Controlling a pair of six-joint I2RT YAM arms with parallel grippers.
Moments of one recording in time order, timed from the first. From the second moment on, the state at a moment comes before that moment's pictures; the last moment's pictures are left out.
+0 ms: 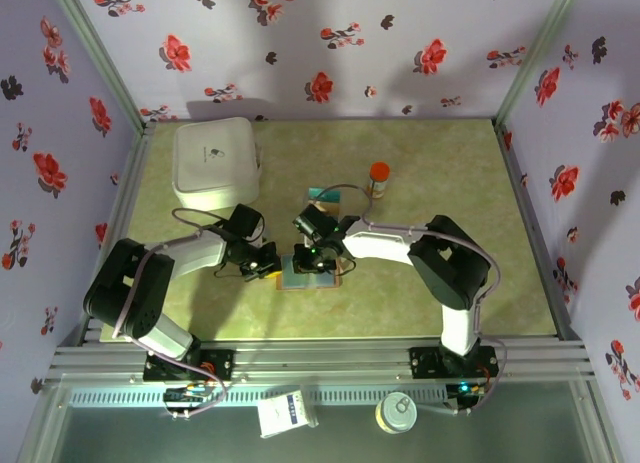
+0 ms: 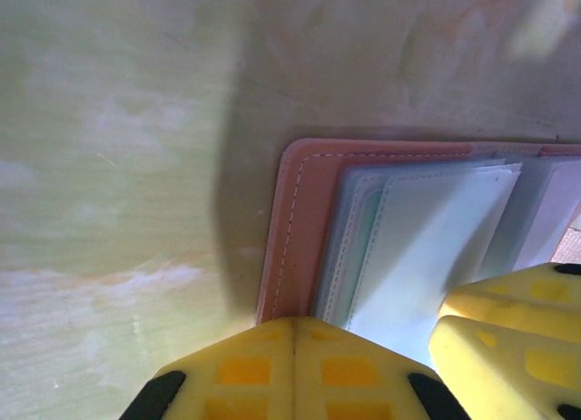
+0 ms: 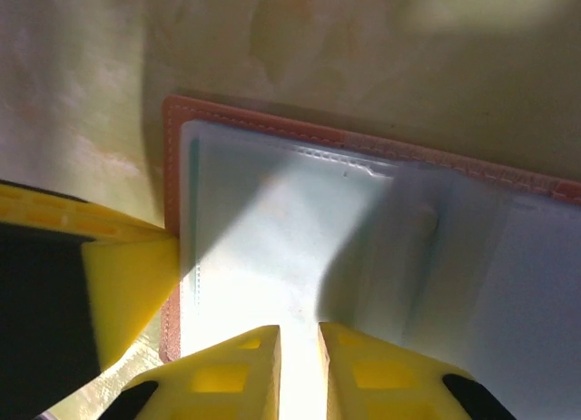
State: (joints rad) left arm -0.50 1.55 0.71 -0.38 0.45 -0.74; right arm 0.92 1.89 1.16 -0.41 -0.28 0.78
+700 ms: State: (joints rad) left arm -0.50 1.55 0.72 -0.41 0.43 -0.72; right arm 0.91 1.87 1.14 -0.41 -0.24 0.80
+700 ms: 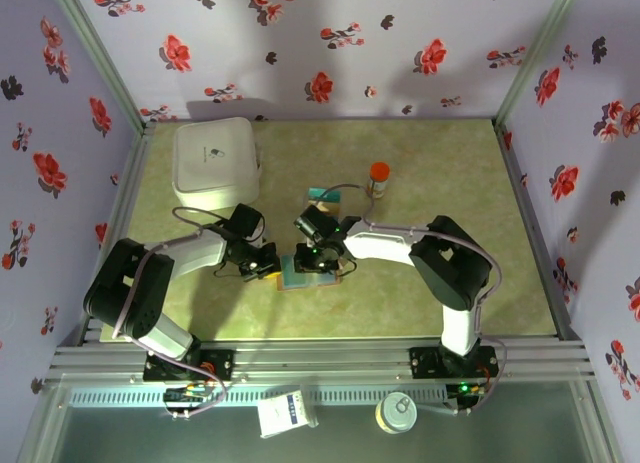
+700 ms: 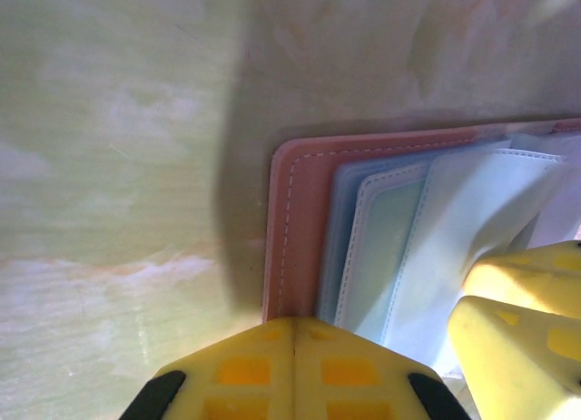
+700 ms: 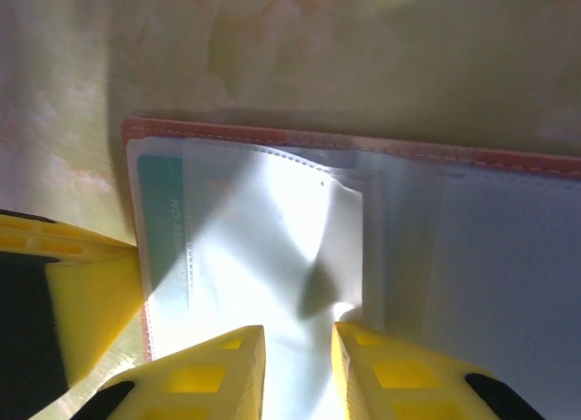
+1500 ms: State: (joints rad) left arm -0.45 1.60 0.78 -0.45 0.37 -0.65; right arm 0.87 1.83 0.98 -0.15 -0.34 0.93
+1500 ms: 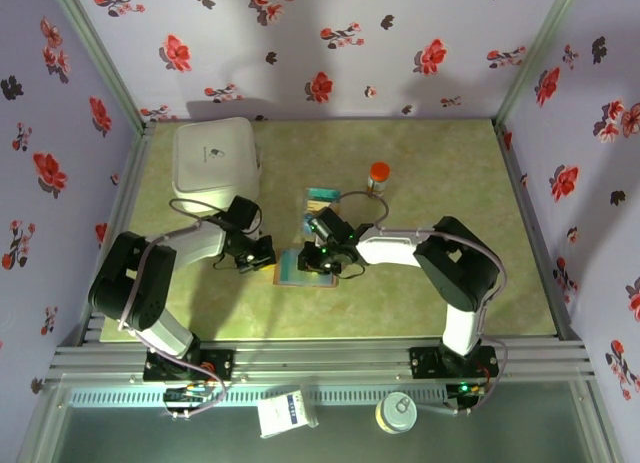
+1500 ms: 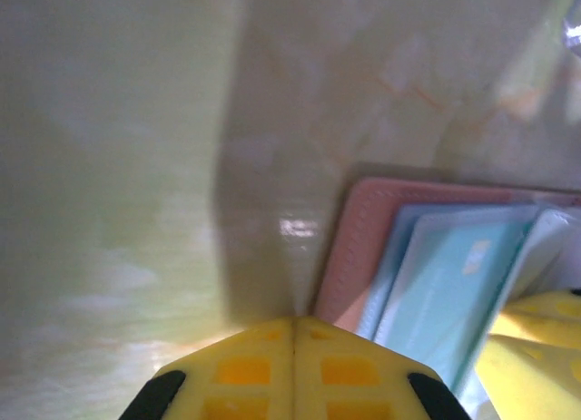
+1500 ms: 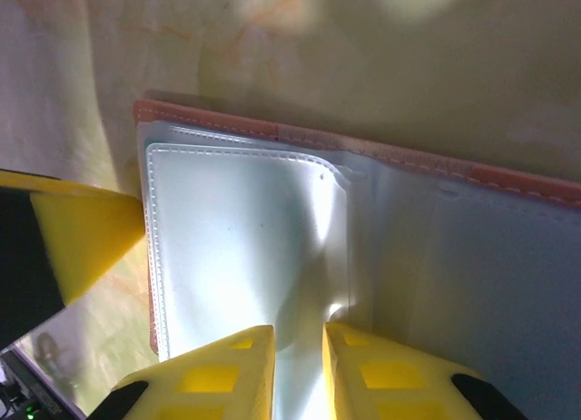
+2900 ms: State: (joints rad) left arm -0.52 1.58 0.76 -0.32 0.50 -0.79; right arm 0.87 1.79 0.86 0.06 -0.34 1.06
